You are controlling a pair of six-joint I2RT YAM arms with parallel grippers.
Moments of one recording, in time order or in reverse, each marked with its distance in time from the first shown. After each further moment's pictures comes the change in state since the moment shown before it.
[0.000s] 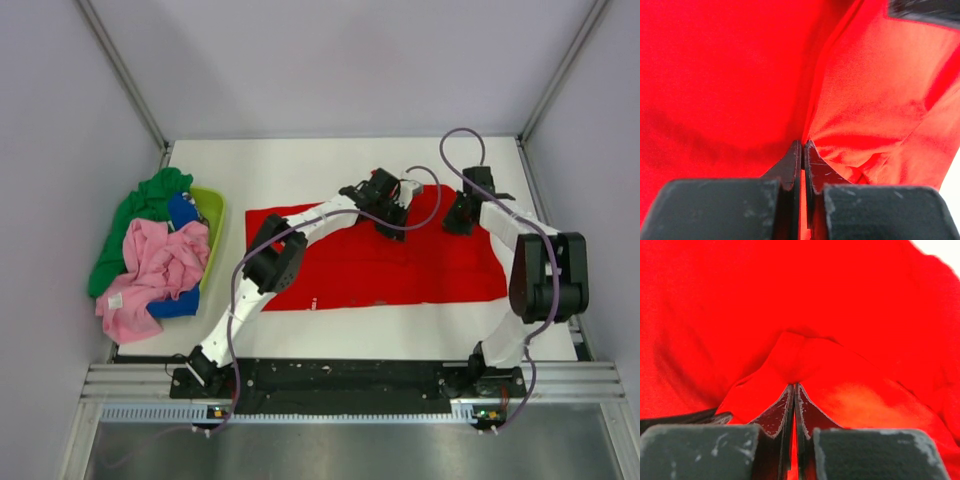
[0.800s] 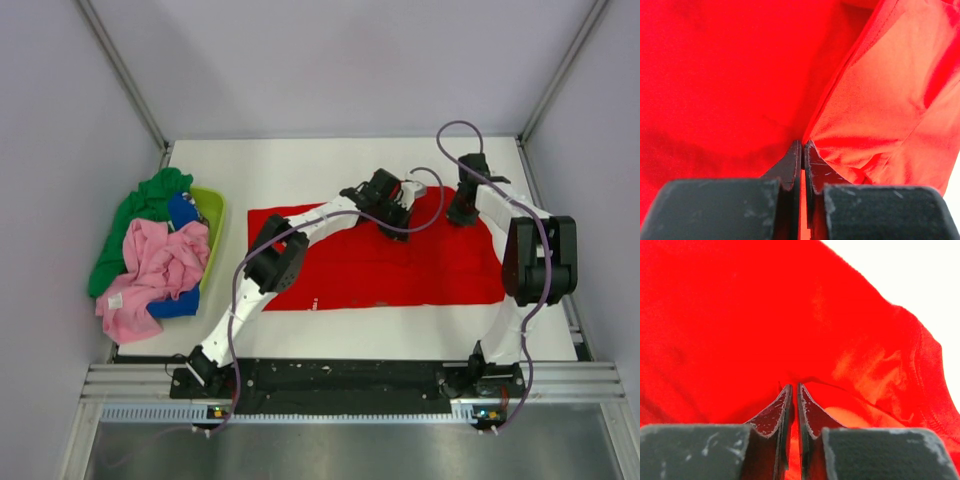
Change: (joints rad) left arm 0.000 0.015 0.000 0.055 0.060 0.061; right arm 0.005 0.190 0.200 -0.141 0.116 -0.029
